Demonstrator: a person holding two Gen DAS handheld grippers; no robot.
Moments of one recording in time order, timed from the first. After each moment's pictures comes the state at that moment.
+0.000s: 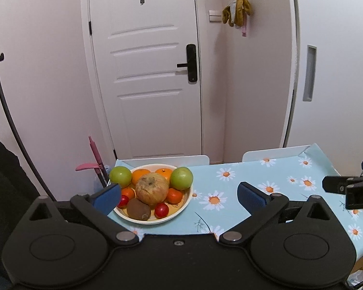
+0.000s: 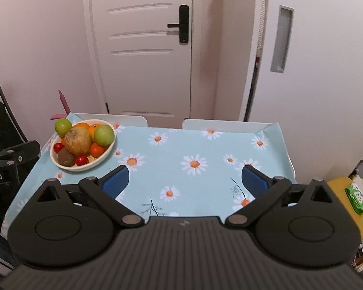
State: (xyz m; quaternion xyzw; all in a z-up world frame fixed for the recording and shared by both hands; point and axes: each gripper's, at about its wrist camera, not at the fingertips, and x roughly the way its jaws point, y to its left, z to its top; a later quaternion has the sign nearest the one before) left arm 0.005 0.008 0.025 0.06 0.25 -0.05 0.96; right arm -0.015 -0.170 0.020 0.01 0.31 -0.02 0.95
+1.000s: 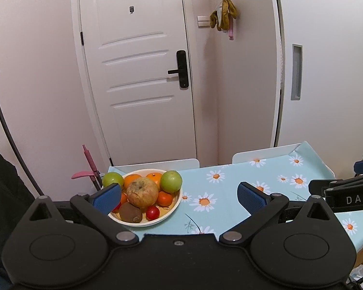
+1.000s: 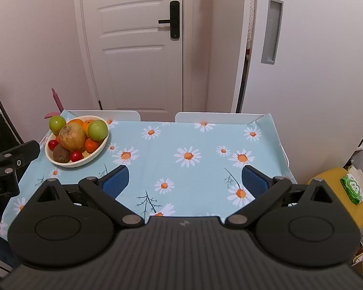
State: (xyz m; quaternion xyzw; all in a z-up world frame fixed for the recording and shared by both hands) left arm -0.010 -0.010 0.025 0.08 0.24 -0.06 0.97; right arm -0.022 -0.176 0.016 0.01 0.32 -0.03 0.95
